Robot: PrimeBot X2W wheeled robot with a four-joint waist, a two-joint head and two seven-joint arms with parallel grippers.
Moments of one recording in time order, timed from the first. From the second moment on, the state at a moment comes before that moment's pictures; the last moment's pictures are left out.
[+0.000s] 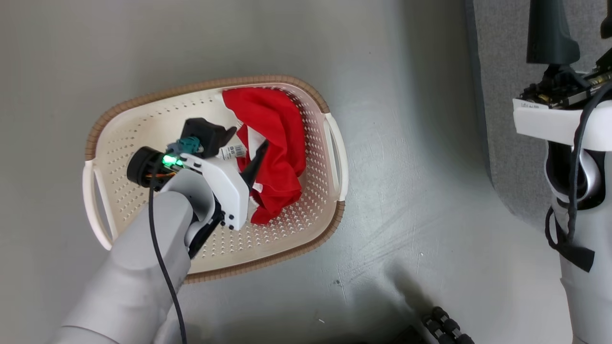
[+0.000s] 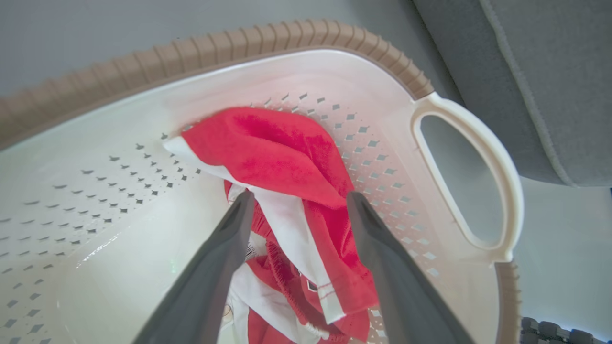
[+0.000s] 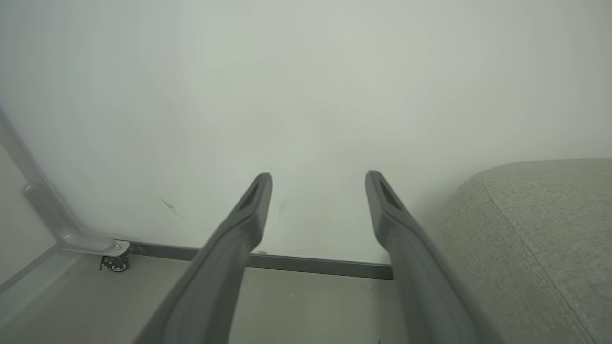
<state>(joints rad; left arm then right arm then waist) -0.81 0.07 -0.61 0.72 -0.50 -0.13 0.01 -0.65 -0.07 0.02 -0.18 0.16 0.12 -0.26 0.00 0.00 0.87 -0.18</state>
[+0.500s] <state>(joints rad) -0.89 0.07 -0.59 0.78 -0.53 -0.13 0.01 -0.70 -0.07 0.03 -0.17 0.16 0.12 -0.26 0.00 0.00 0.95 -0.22</state>
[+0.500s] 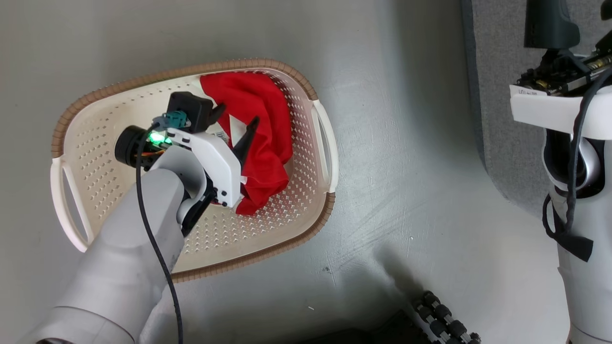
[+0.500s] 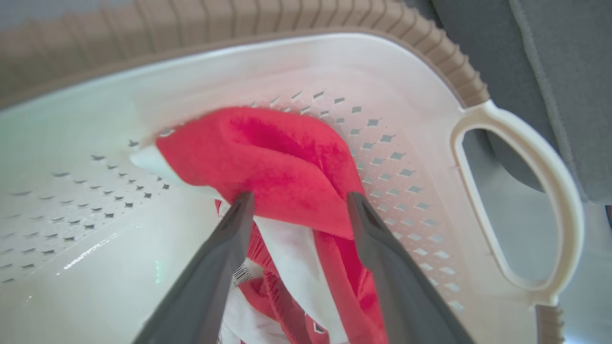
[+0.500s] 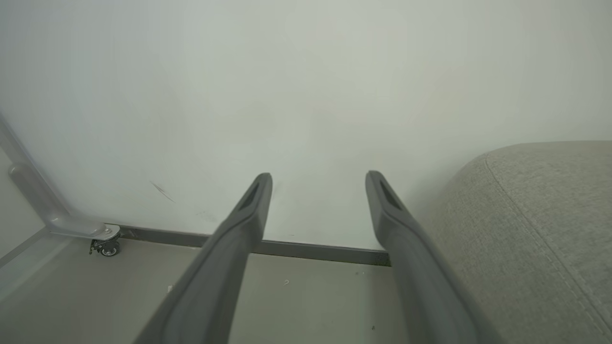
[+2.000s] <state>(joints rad) -1.00 0.09 -0.73 0.92 -0.39 -0.13 -0.12 -0.75 -0.06 0.04 -0.15 0.17 0.12 -0.26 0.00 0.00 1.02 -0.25</state>
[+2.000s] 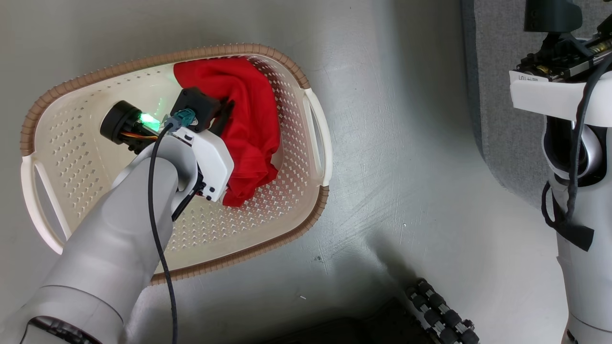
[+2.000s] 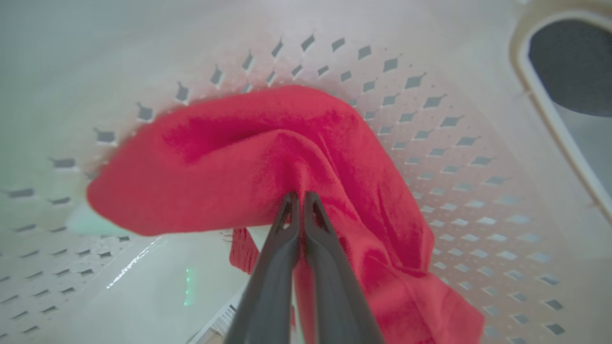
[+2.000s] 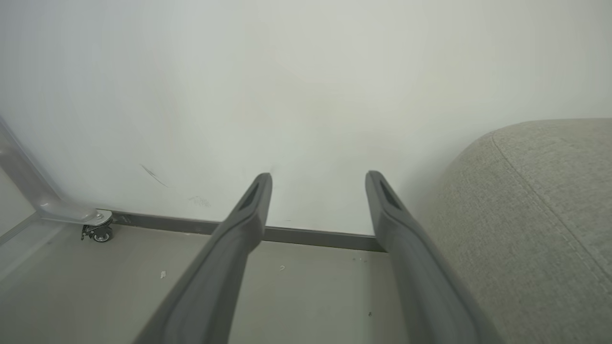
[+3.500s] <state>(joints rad) -0.81 0.10 -0.61 0.68 -0.62 -0.13 -0.25 -0.77 -0.12 0.00 -0.09 0.14 0.12 -0.26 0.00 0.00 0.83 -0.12</state>
